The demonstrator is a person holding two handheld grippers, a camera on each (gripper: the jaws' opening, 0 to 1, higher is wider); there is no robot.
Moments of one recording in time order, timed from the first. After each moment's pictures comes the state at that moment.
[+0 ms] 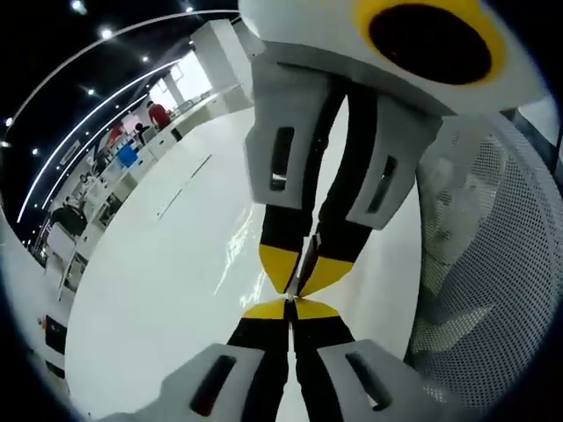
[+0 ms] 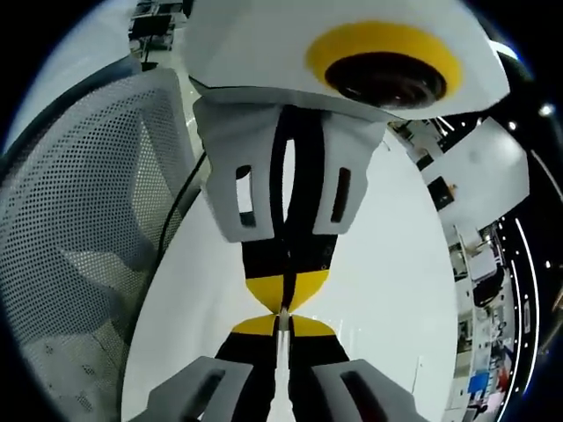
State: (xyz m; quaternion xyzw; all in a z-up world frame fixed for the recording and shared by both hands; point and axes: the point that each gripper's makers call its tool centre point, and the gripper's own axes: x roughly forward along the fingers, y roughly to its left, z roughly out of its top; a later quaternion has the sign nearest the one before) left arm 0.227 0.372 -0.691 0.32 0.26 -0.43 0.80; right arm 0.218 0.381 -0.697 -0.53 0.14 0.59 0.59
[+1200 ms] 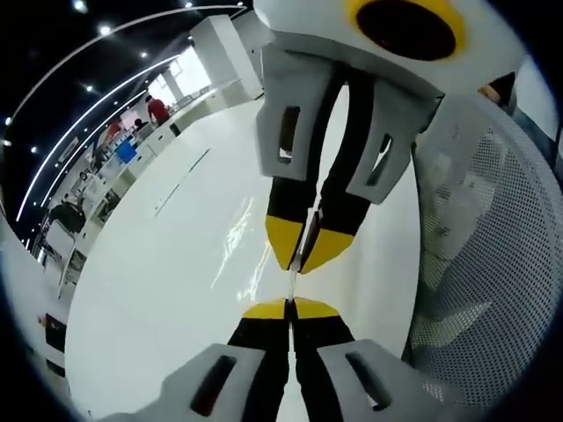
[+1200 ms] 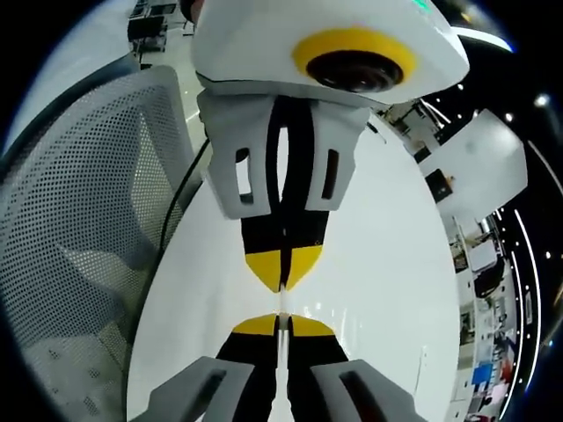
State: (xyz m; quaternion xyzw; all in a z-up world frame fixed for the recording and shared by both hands) left arm 0.227 0.378 -0.700 0.33 0.27 -0.42 0.80; right arm 0.220 0.369 -0.699 -0.52 0.16 0.58 0.60
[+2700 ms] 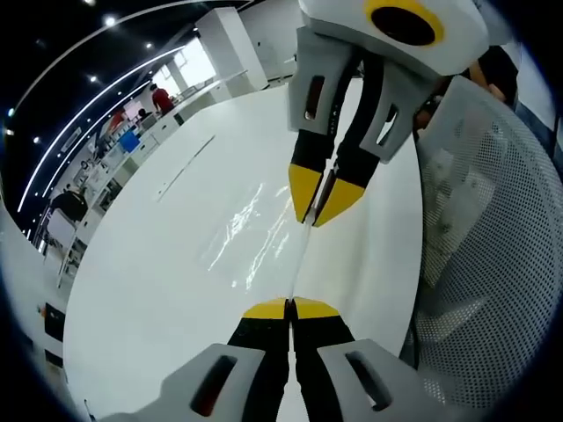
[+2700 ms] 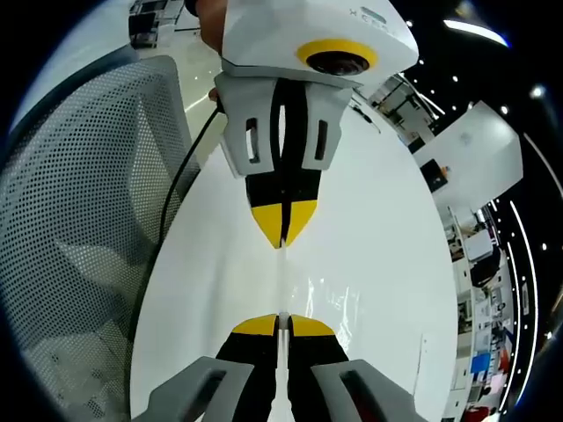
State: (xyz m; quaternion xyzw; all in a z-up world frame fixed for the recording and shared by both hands) left arm 0.224 0.401 -0.711 0.32 0.29 -0.41 0.80; right arm 0.222 0.352 -0.704 -0.53 0.17 0.56 0.61
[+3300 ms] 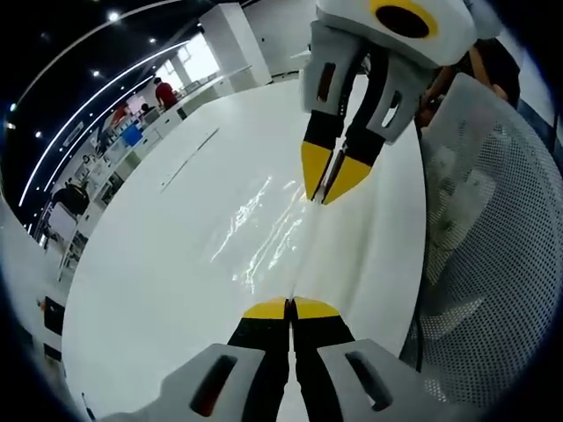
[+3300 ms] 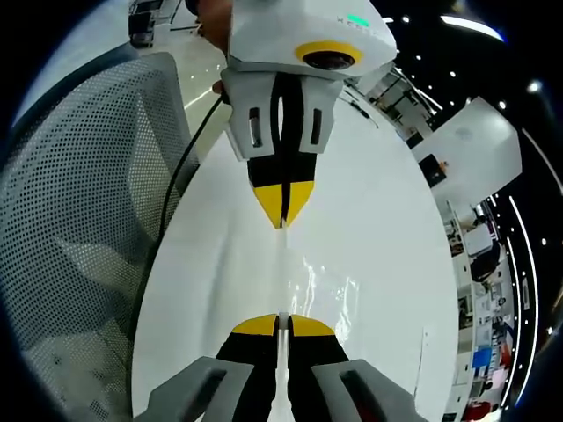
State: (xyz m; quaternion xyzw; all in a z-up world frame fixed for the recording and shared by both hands) left arm 0.225 0.412 -0.714 0.32 0.30 -0.40 0.80; right arm 0.224 0.345 -0.705 -0.53 0.18 0.56 0.62
